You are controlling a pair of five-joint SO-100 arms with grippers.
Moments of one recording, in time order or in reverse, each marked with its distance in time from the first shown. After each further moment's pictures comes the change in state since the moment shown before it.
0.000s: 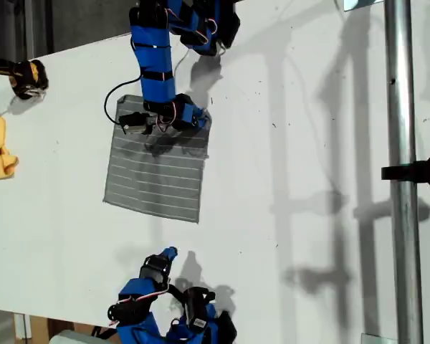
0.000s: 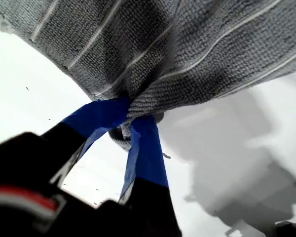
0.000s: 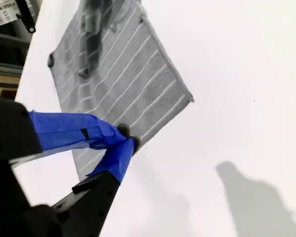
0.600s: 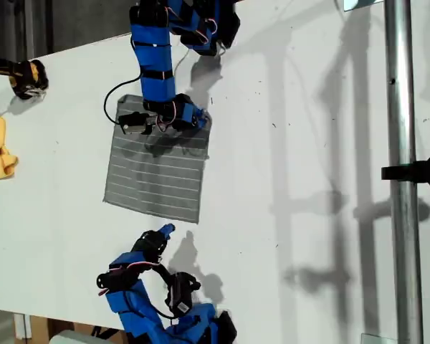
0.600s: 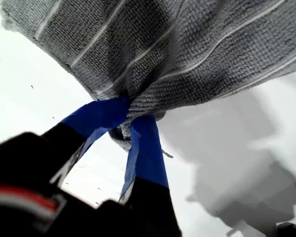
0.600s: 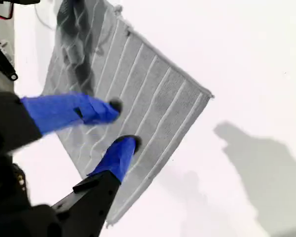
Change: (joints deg) arm 0 -1.8 -25.2 -26.3 7.5 17.0; arm 1 -0.4 0.9 0.0 0.0 0.0
